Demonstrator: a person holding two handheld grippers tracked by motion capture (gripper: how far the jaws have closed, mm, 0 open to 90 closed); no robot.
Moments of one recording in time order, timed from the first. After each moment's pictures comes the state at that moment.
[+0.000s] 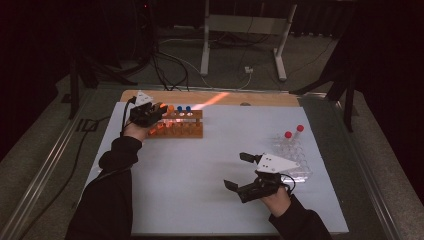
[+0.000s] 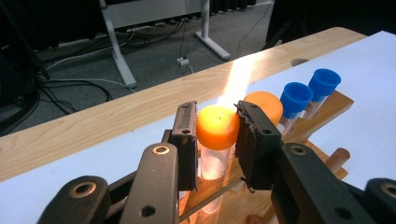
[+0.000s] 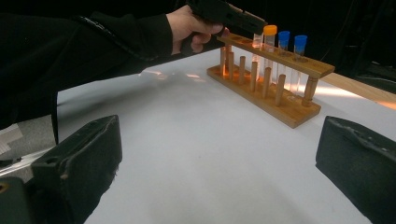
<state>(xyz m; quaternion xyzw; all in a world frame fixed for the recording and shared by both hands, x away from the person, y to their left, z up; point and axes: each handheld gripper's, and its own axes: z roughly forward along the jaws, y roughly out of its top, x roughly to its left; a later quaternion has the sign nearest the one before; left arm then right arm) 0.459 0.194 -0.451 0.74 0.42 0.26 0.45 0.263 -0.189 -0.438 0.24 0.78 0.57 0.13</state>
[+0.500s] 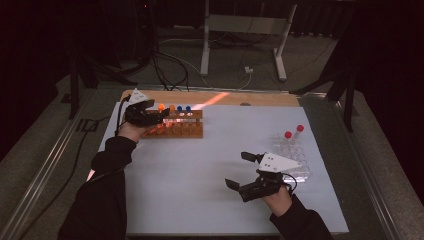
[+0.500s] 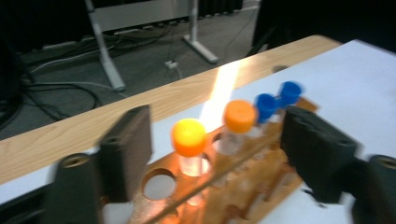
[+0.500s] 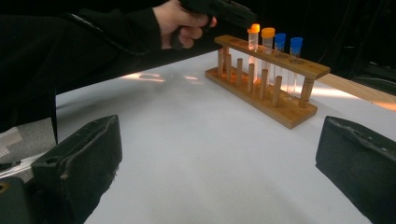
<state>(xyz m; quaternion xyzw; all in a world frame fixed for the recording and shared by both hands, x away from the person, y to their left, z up) 0.440 0.204 -0.428 0.74 0.40 0.24 0.48 0.263 -0.193 -0.435 0.24 0.77 0.57 0.13</state>
